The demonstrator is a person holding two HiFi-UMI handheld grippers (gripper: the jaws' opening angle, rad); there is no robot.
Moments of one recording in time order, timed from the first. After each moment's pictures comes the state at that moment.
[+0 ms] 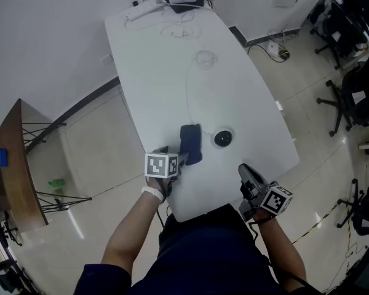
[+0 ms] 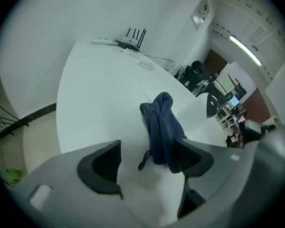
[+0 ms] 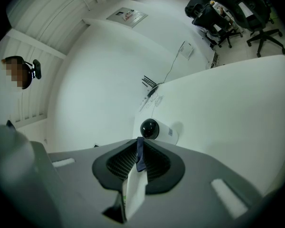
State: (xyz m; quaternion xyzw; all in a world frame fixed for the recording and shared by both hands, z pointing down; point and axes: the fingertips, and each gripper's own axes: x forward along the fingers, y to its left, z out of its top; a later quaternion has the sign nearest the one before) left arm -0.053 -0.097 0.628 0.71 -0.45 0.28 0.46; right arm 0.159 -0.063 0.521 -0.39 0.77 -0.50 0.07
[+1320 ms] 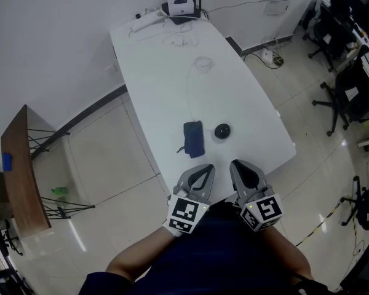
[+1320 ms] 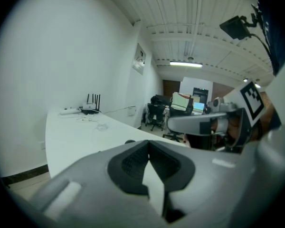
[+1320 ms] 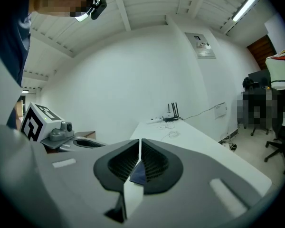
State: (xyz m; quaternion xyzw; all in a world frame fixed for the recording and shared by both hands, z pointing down) left arm 0.047 -0.024 0.442 0.88 -0.43 0.12 0.15; right arm 0.101 -0.036 0.407 -0.45 0.88 -0.15 -0.05
